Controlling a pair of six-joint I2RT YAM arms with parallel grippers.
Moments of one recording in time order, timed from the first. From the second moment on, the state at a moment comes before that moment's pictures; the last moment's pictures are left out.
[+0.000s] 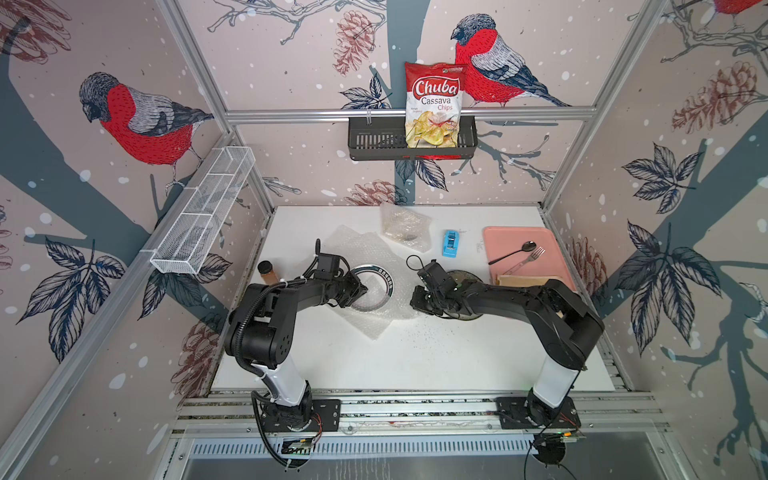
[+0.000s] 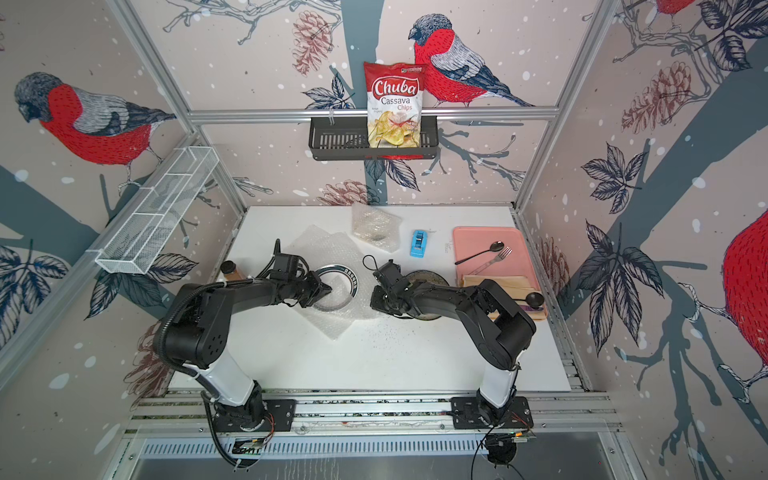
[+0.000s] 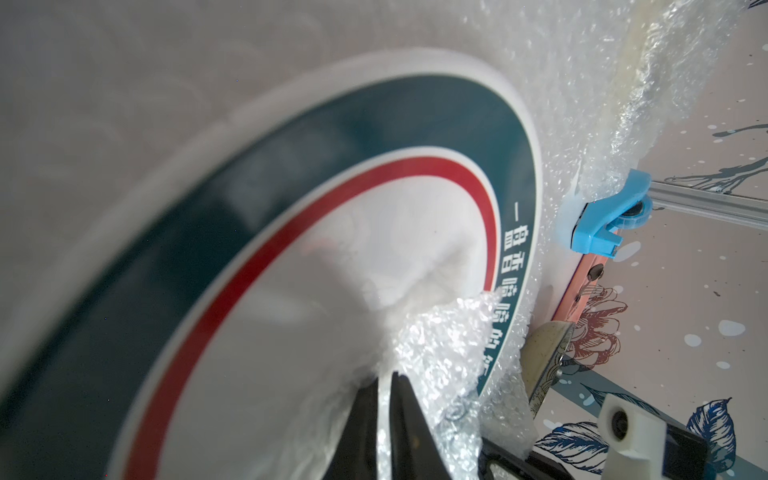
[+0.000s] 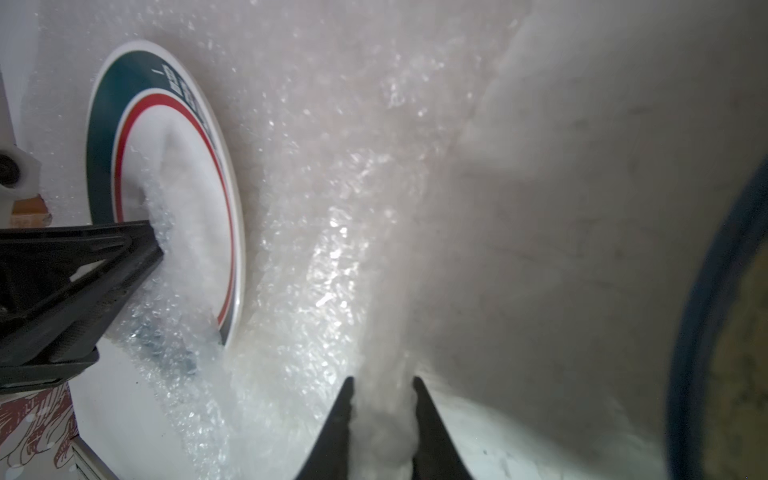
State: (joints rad) left arm -0.18 1.72 0.77 -0.05 0.52 -0.96; right arm 0.82 1.79 0.99 -0.16 -0.11 0.91
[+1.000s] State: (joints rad) left arm -0.17 1.74 0.76 0.01 0.57 -0.96; right arm 0.84 2.26 1.63 -0.22 -0.46 0.76
